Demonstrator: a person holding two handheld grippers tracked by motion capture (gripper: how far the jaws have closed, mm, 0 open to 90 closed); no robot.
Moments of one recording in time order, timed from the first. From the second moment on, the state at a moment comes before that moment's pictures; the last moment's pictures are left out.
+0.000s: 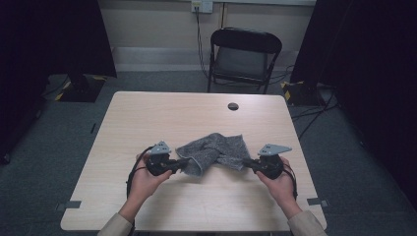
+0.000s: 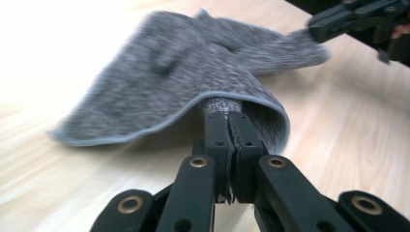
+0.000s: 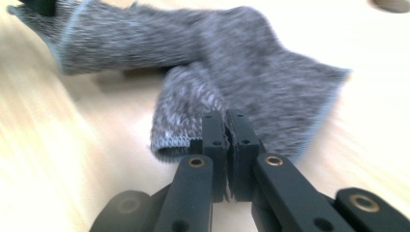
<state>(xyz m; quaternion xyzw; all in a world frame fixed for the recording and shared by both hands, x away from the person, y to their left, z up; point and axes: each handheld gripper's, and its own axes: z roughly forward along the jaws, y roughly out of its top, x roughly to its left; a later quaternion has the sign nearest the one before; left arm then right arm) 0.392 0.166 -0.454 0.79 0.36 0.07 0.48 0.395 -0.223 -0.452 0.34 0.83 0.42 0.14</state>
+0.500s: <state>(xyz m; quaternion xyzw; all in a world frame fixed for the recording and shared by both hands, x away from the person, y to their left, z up) 0.401 0.178 -0.478 0.78 0.41 0.06 0.47 0.404 -0.235 -0.467 0.38 0.82 0.41 0.15</state>
